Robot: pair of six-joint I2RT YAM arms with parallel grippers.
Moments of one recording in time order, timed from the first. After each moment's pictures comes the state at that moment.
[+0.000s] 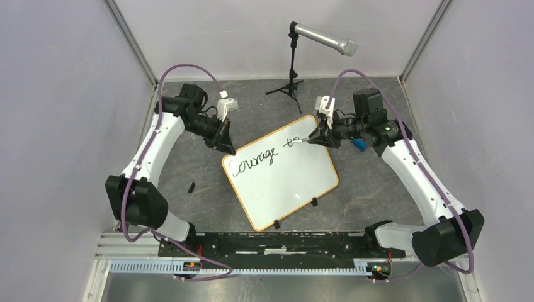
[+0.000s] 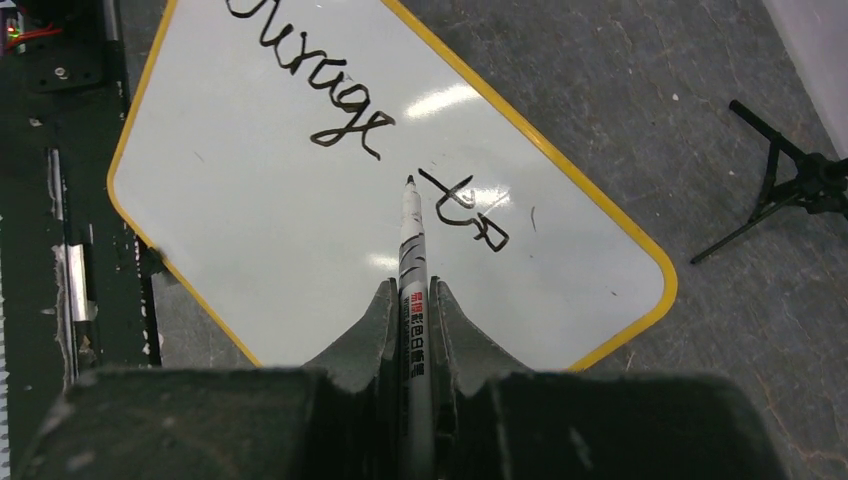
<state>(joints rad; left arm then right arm) -0.18 1.51 1.45 -1.23 0.80 0.45 0.33 1.26 1.24 -0.67 -0.81 -0.64</state>
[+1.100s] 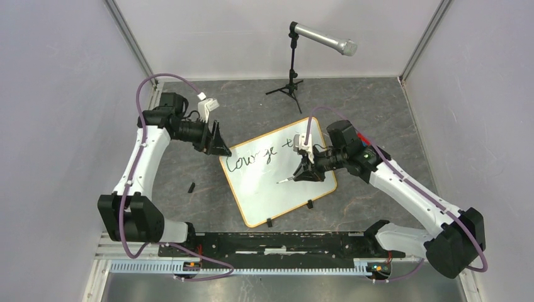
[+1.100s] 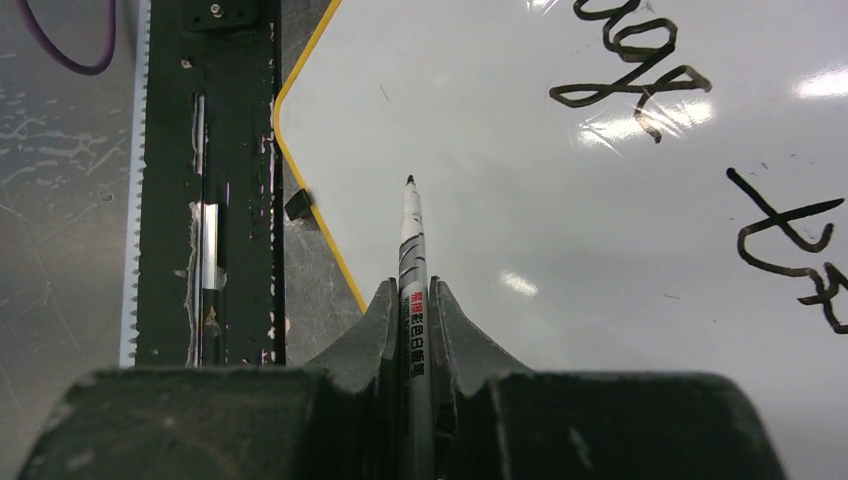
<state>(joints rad) -0.03 1.38 1.32 -1.13 0.88 0.35 0.59 1.16 0.94 -0.54 -0.80 -0.51</state>
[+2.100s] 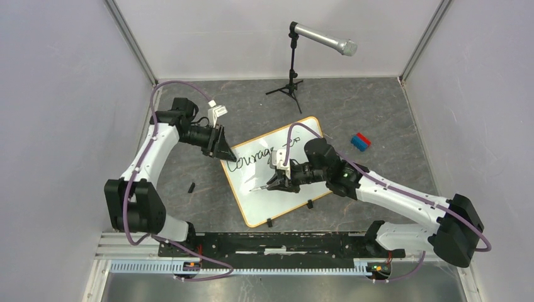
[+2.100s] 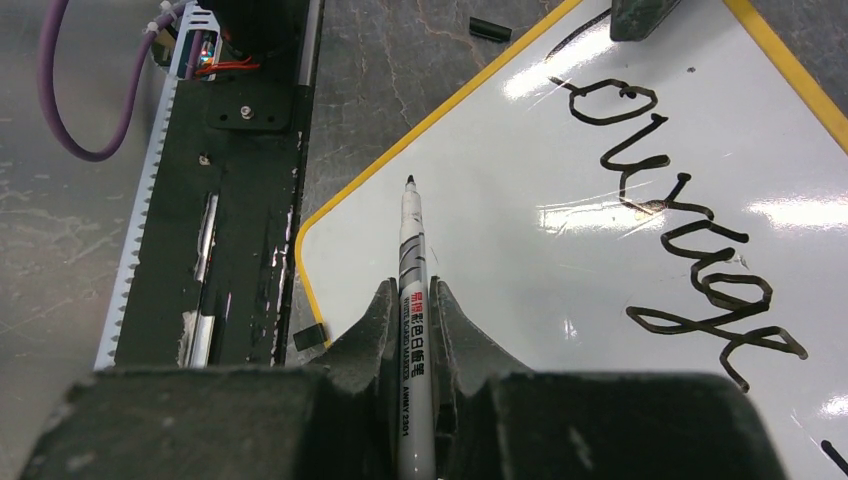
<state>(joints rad) -0.07 1.44 1.24 -1.10 0.98 0.35 0.90 1.19 0.82 -0.07 -0.62 -0.32</state>
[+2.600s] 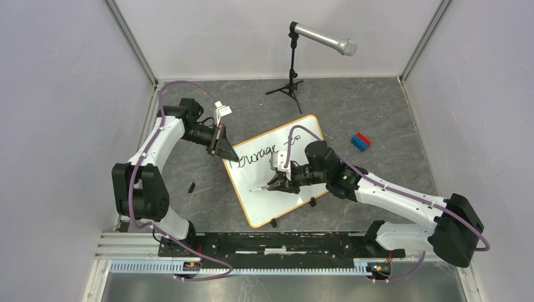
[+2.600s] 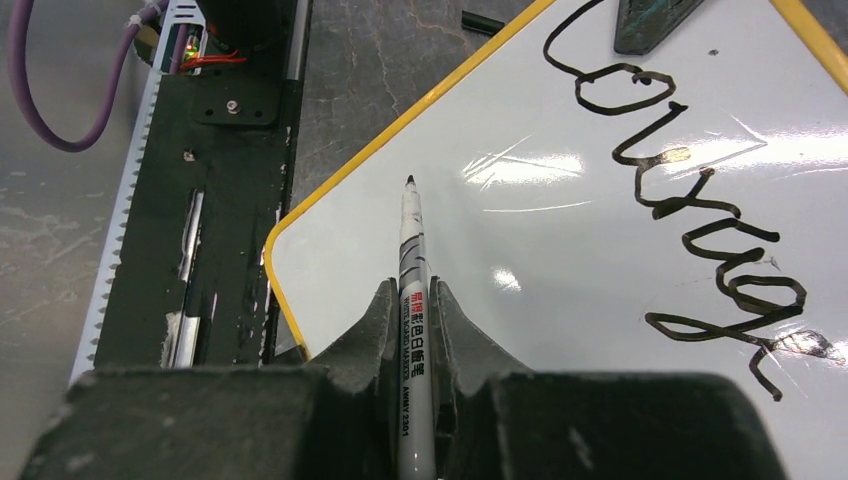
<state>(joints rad) -0.09 1.58 1.29 -1.20 1.09 0.45 0.90 1.19 0.77 -0.01 -0.61 -0.32</state>
